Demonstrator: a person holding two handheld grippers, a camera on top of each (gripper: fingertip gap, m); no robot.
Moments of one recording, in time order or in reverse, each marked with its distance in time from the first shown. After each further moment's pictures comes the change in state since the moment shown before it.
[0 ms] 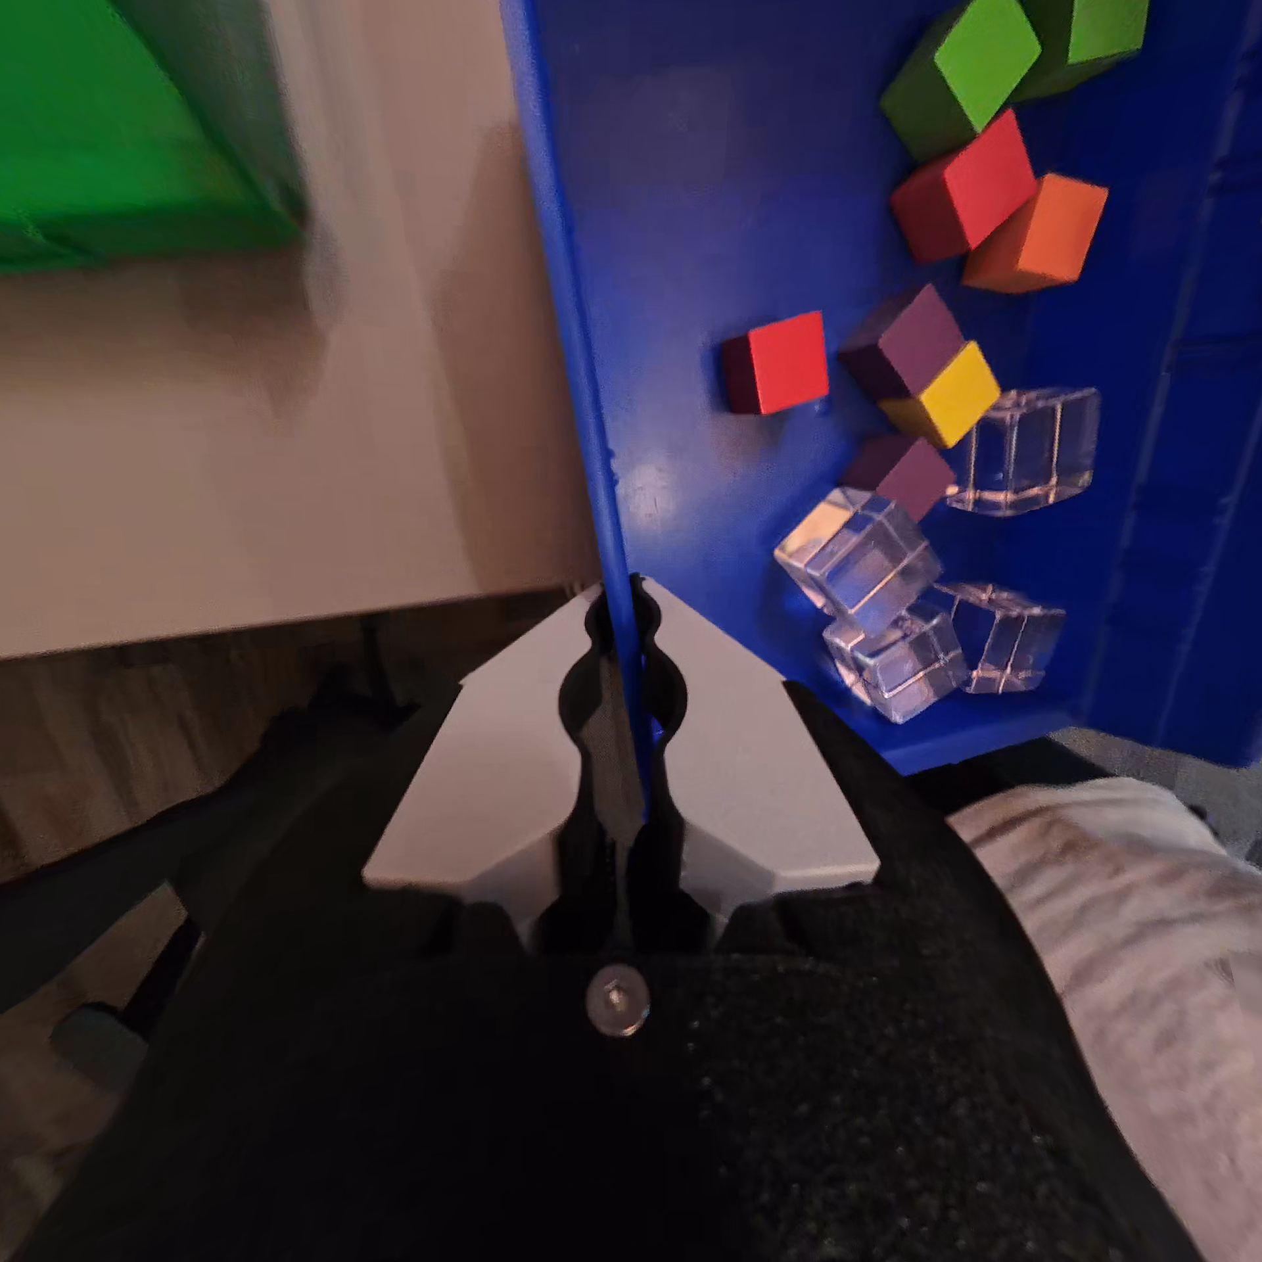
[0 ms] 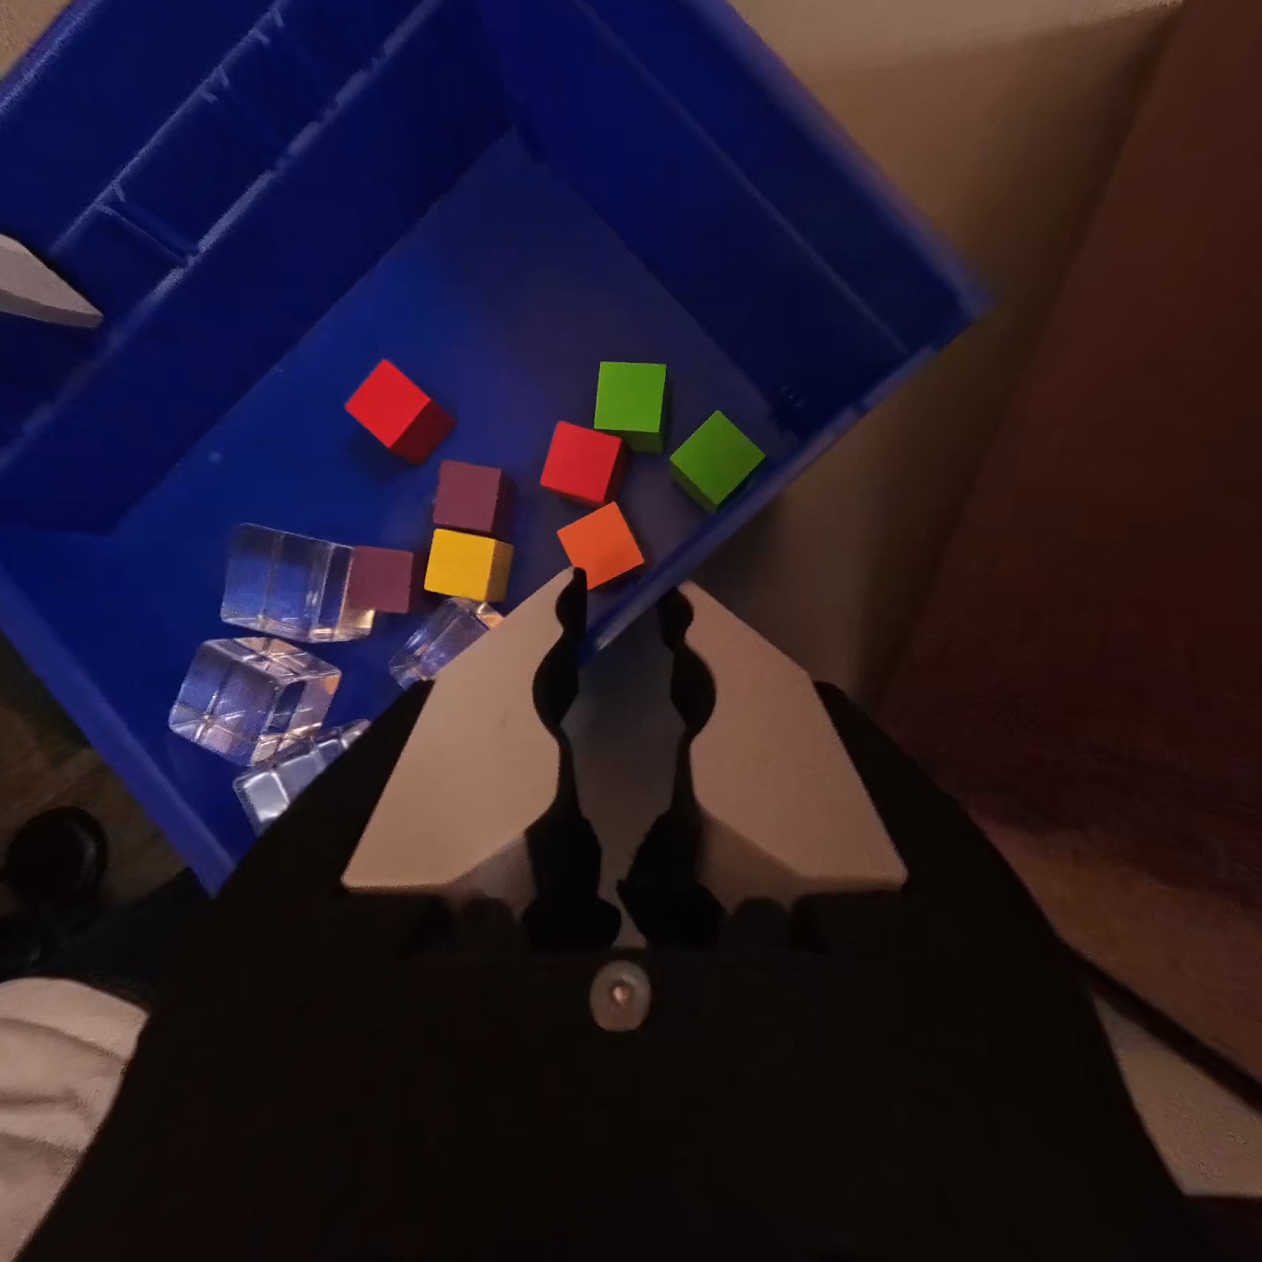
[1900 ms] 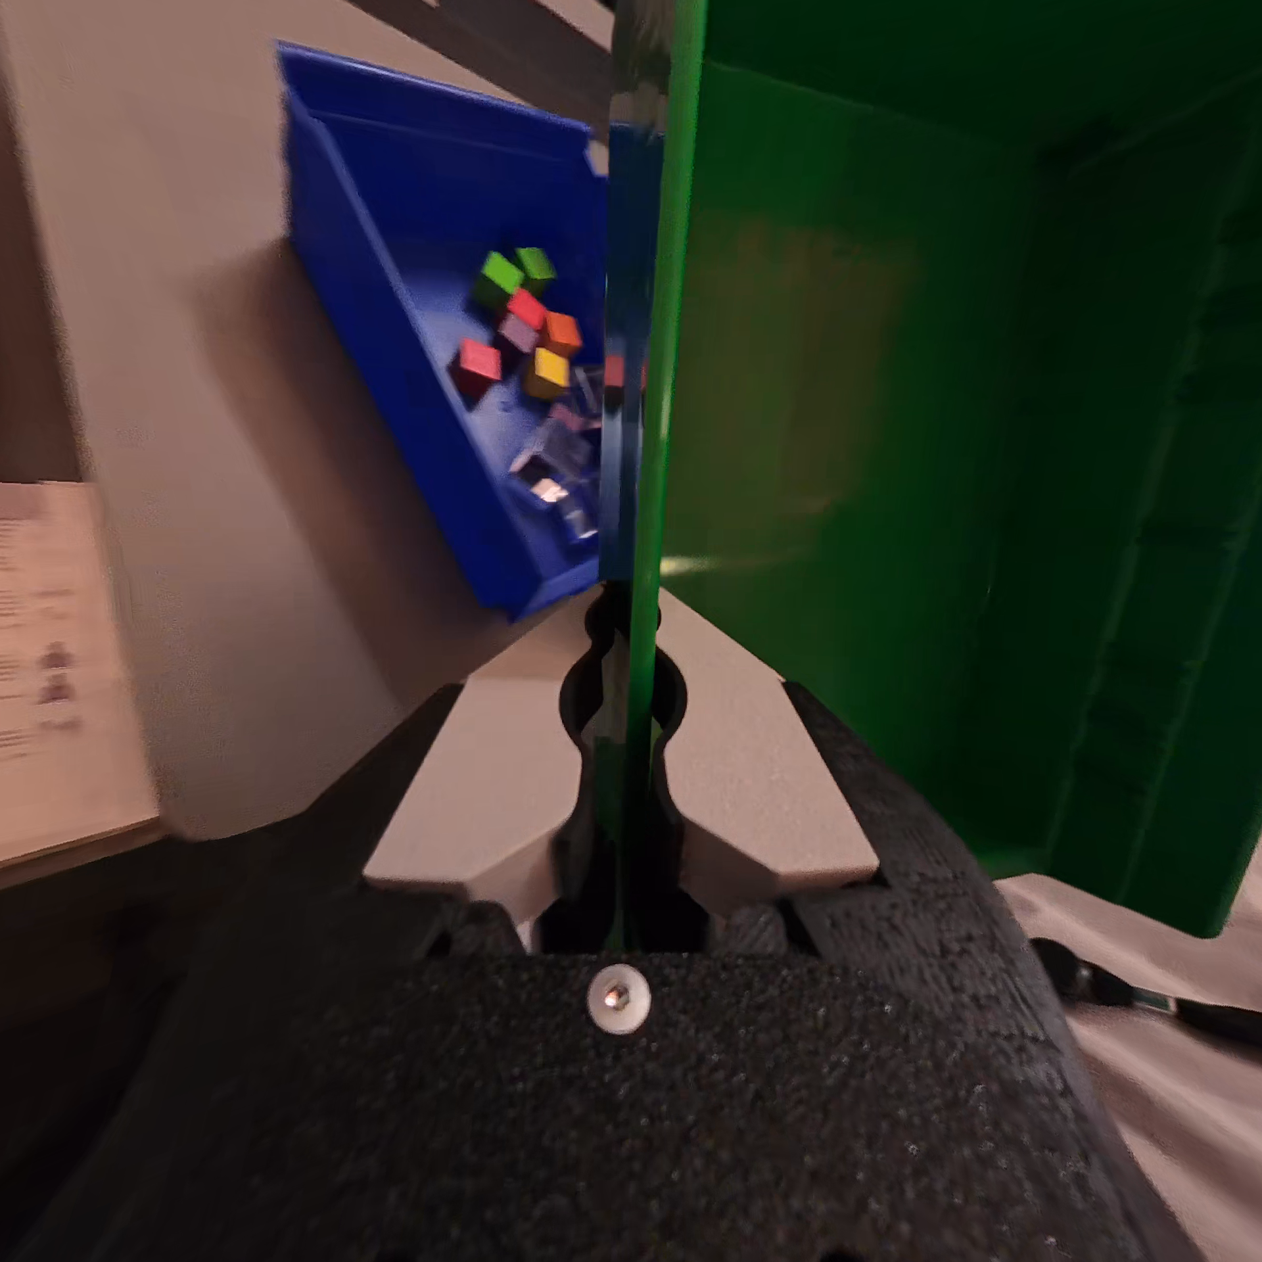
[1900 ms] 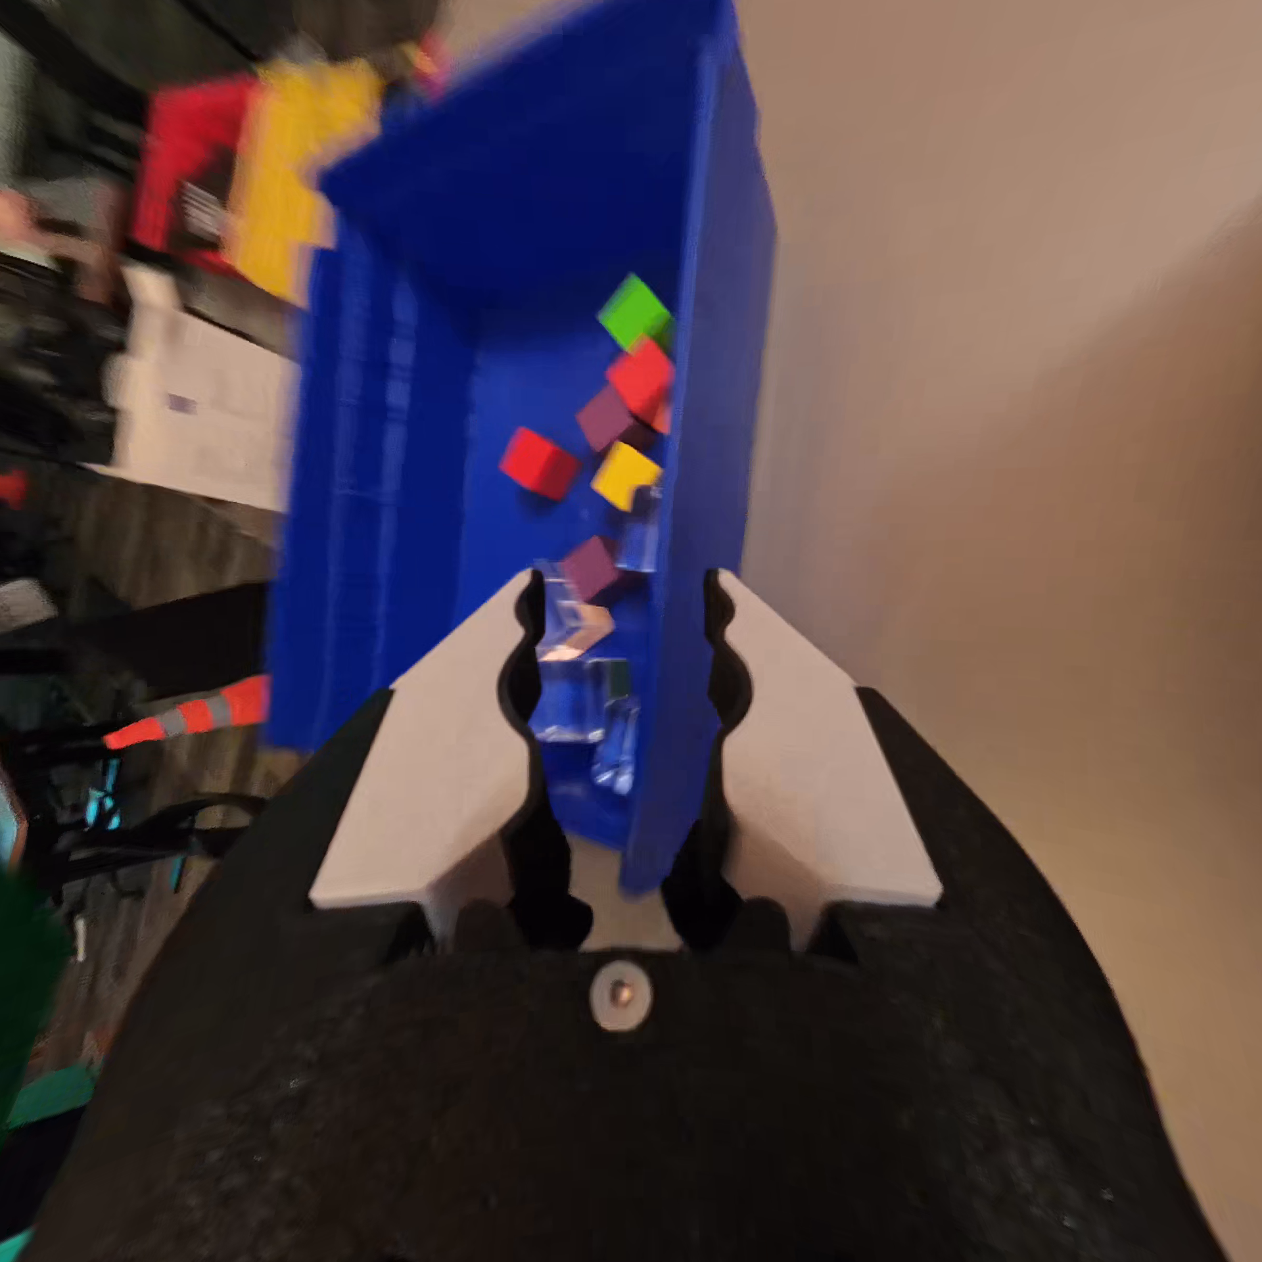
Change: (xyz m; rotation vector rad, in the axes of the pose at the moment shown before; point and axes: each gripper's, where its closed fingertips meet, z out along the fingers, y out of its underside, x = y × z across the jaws) left arm -0.243 -0.062 -0.162 0.454 0.585 -0.123; right arm -0.030 -0.207 0.150 0.103 -0.041 0.667
